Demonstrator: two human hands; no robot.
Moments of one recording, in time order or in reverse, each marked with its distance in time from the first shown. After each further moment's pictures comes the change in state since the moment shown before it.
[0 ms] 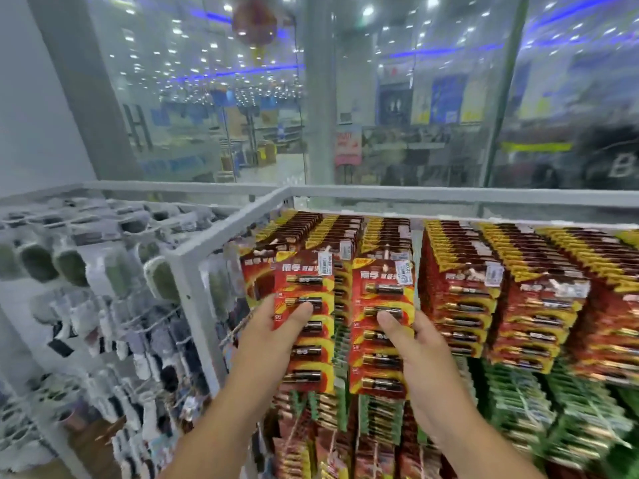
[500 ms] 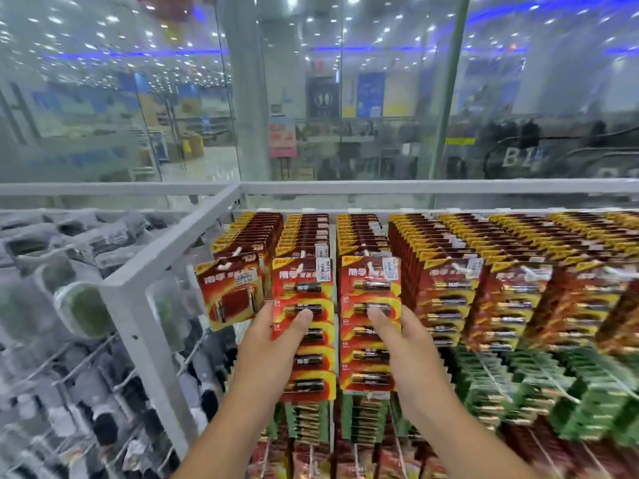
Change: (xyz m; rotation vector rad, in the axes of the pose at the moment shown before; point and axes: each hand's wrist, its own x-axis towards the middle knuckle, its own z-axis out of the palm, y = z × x) left_hand 0.055 -0.030 0.009 0.022 -0.191 -0.015; right_hand 0.023 0.013 0.017 -0.095 0.214 -0.026
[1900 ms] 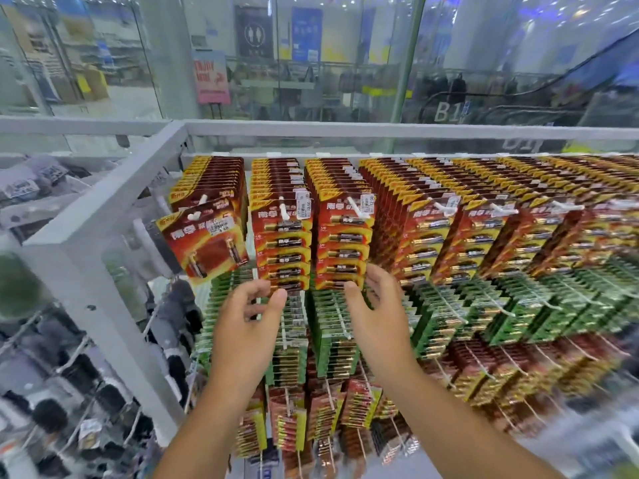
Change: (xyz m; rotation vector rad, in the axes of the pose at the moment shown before) left_hand 0.004 -0.049 -0.023 0.248 -0.003 0.056; right_hand -0.009 0.049 0.020 -0.397 0.330 -0.132
